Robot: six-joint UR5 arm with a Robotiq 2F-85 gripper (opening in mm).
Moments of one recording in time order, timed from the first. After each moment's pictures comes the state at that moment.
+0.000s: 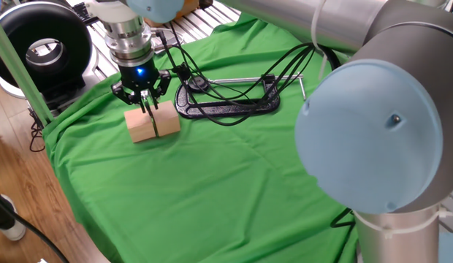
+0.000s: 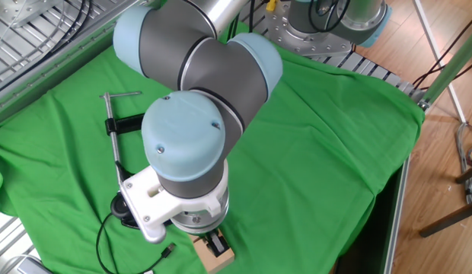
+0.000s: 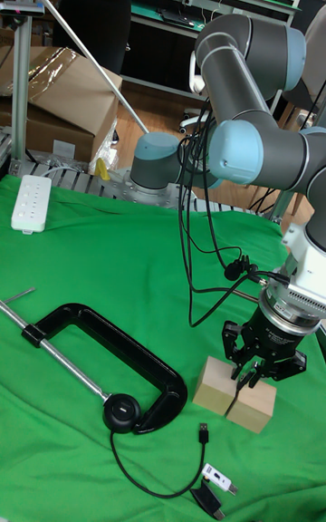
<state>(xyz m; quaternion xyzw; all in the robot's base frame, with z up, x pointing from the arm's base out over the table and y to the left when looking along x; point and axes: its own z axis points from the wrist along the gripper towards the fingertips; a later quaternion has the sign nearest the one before) 0.664 0.181 0.074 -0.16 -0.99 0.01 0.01</state>
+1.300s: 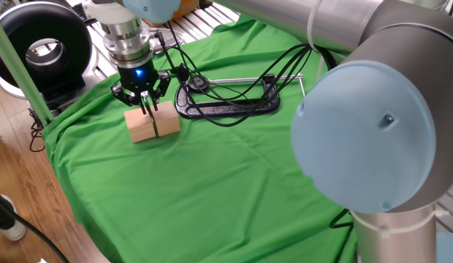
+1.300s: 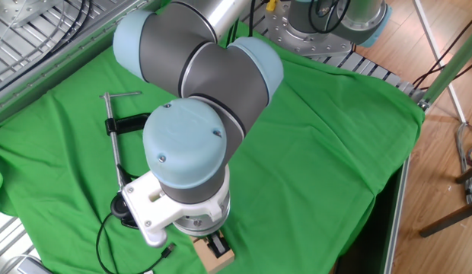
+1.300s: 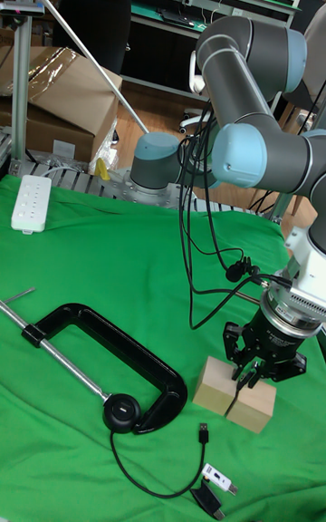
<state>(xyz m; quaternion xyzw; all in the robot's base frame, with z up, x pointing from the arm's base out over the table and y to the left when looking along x) 0.663 0.182 0.071 -0.17 -0.99 0.02 0.01</state>
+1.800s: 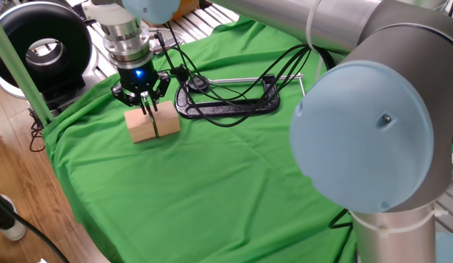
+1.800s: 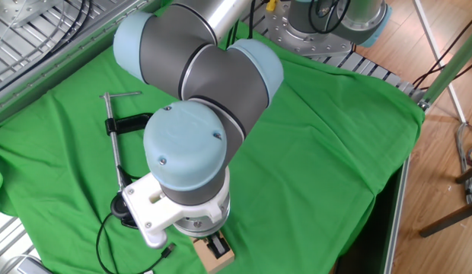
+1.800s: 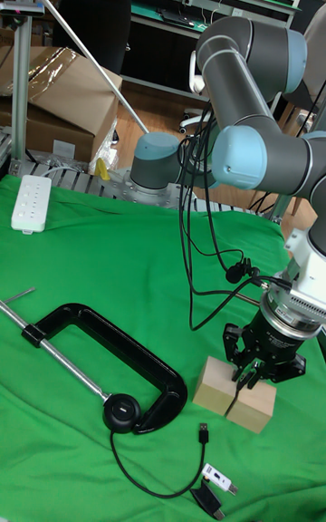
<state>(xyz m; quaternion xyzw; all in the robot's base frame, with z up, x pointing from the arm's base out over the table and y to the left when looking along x) 0.664 0.182 0.069 -0.17 -0.99 0.02 0.01</state>
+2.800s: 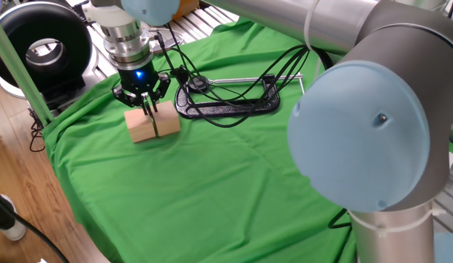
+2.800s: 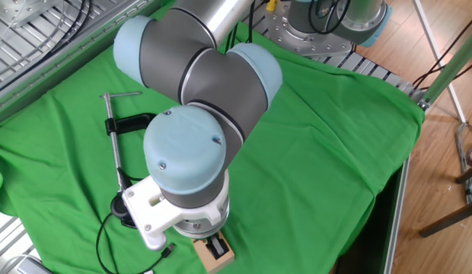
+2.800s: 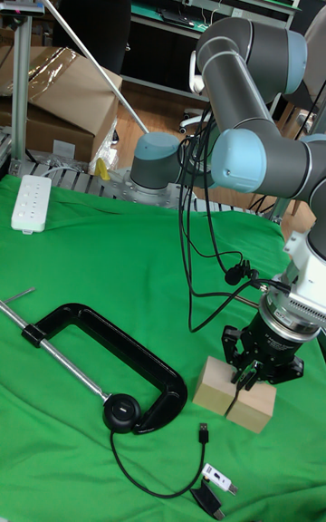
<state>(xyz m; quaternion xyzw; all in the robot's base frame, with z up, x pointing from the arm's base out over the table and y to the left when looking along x) 0.664 0.181 0.065 -0.17 -0.99 0.02 0.01</state>
